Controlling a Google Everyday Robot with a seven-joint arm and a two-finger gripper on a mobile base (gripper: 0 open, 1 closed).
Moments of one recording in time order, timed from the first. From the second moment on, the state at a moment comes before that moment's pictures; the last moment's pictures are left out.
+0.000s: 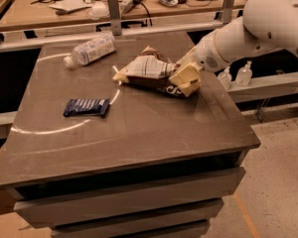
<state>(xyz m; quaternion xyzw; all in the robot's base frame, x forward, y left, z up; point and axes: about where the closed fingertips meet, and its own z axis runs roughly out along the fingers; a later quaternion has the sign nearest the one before) 0.648 -0.095 0.890 -0.52 0.76 0.12 0.38</state>
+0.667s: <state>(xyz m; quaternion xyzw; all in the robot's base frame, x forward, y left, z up) 0.627 -0.046 0.944 -0.61 0.65 0.15 0.43</state>
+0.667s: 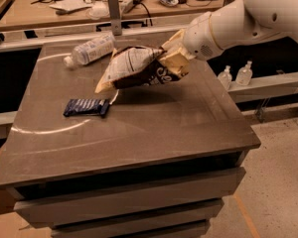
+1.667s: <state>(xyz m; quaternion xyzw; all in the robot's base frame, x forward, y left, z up) 0.625 0.006 0.972 -0.61 0.63 0.18 0.44</state>
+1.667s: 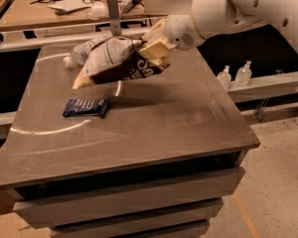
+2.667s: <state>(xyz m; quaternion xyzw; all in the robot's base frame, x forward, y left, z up) 0.622 0.073 0.934 -0.60 0.68 0.23 0.34</state>
